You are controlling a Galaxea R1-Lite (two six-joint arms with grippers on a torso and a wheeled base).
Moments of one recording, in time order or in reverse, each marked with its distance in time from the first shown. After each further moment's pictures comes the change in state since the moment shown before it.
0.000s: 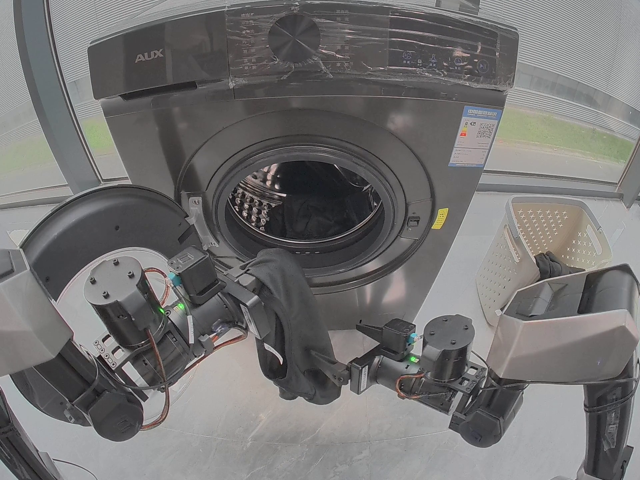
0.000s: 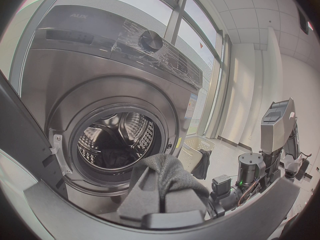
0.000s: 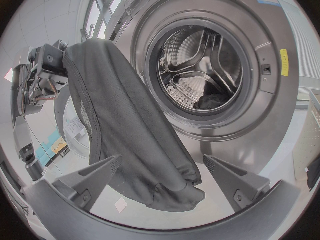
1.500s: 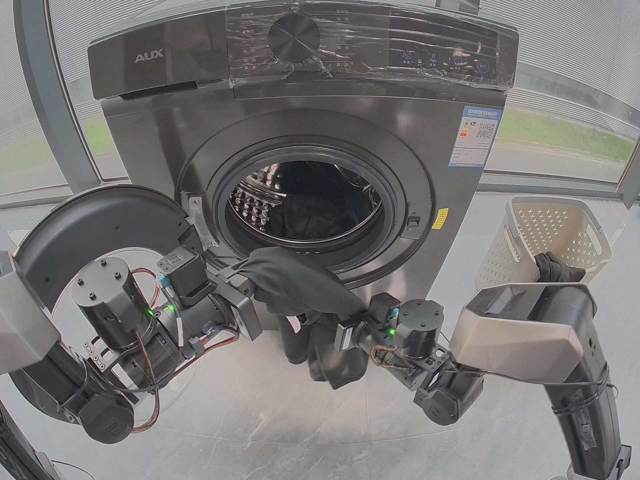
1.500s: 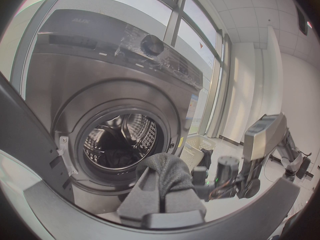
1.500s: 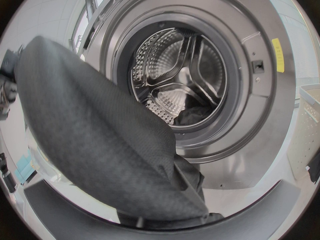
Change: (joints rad) left arm 0.004 -0.039 0.031 0.000 -0.008 0.010; right arm -0.051 0.204 -0.336 -0.015 -0.146 0.023
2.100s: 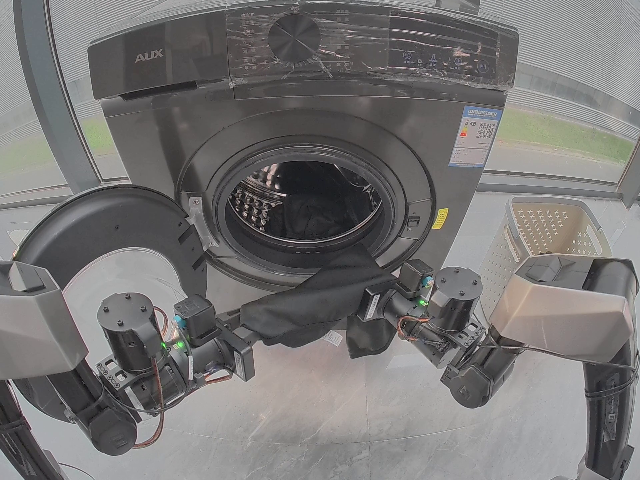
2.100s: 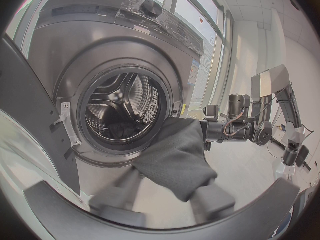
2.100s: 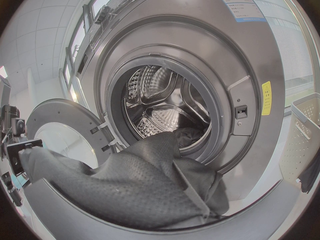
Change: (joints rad) left arm 0.037 0.107 0.121 0.000 -0.016 0.083; right arm -0.058 -0.180 0.091 0.009 -0.009 0.010
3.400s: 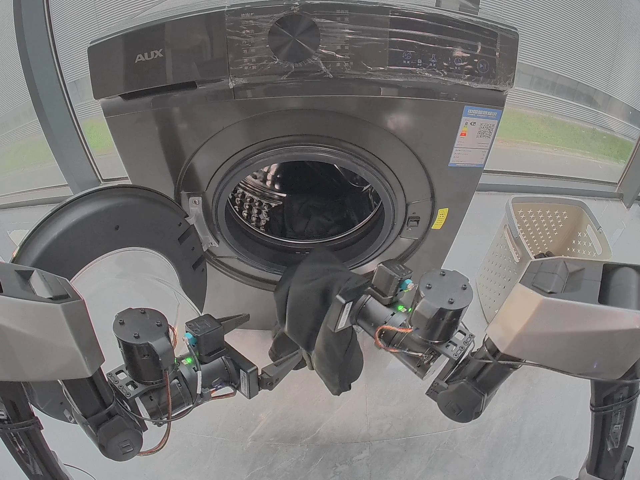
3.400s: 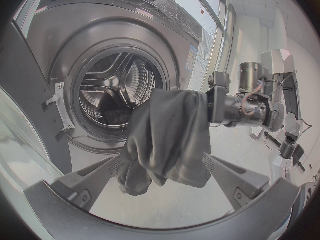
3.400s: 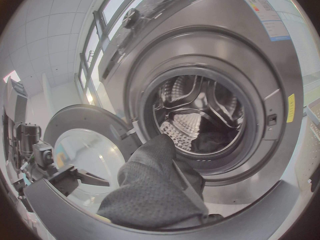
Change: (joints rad) left arm -0.008 0.064 0.036 0.001 -0.019 -0.006; right arm 0.115 -0.054 -0.016 0.013 0.030 -0.003
